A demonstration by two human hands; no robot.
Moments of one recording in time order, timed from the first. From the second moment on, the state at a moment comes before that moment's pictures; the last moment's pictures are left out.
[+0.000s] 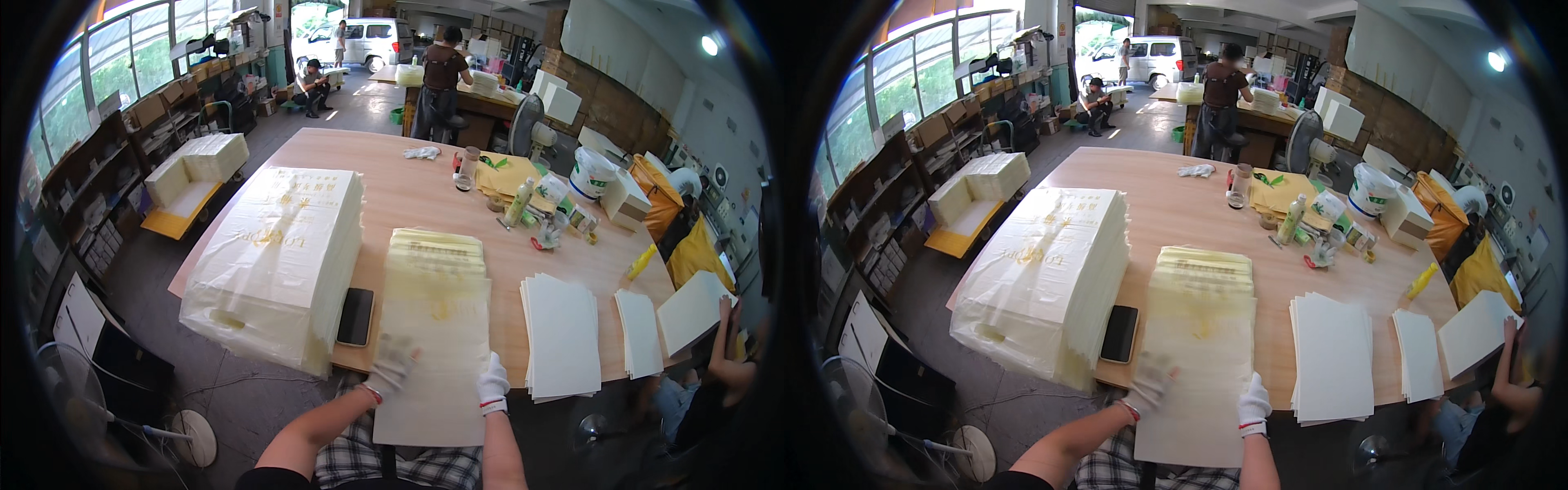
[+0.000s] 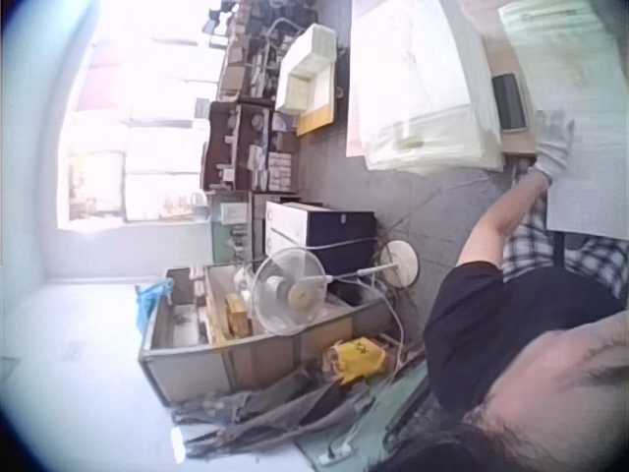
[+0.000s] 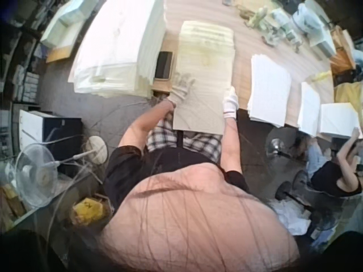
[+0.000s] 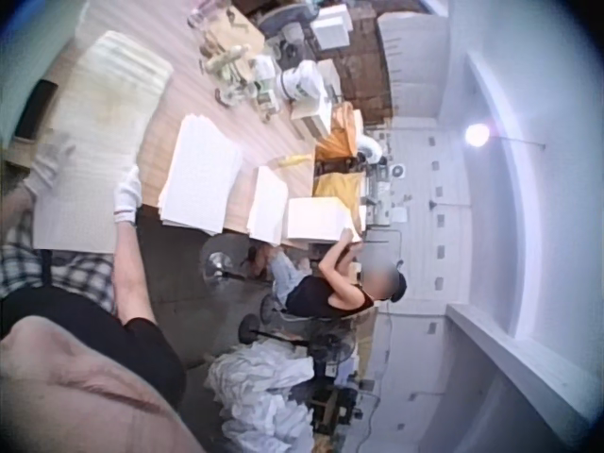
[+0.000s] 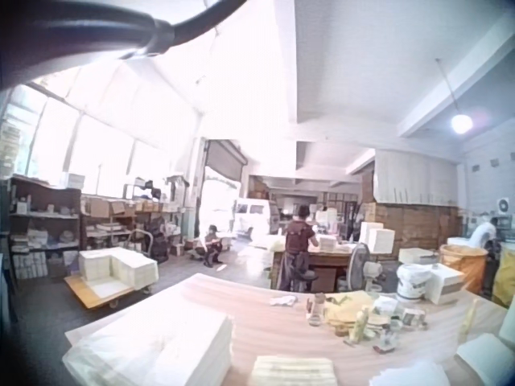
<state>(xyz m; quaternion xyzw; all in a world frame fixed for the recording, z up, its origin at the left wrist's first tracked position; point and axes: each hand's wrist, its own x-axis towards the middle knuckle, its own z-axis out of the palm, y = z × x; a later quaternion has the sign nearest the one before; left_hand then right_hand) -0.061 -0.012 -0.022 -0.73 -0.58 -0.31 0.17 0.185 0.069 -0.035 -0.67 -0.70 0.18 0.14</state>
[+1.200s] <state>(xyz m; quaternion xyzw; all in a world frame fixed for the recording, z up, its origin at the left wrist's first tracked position) -0.050 -0.227 0.037 -0.61 -0.58 -0.46 -0.28 0.282 -0.186 0.034 -0.57 -0.72 0.34 0.21</state>
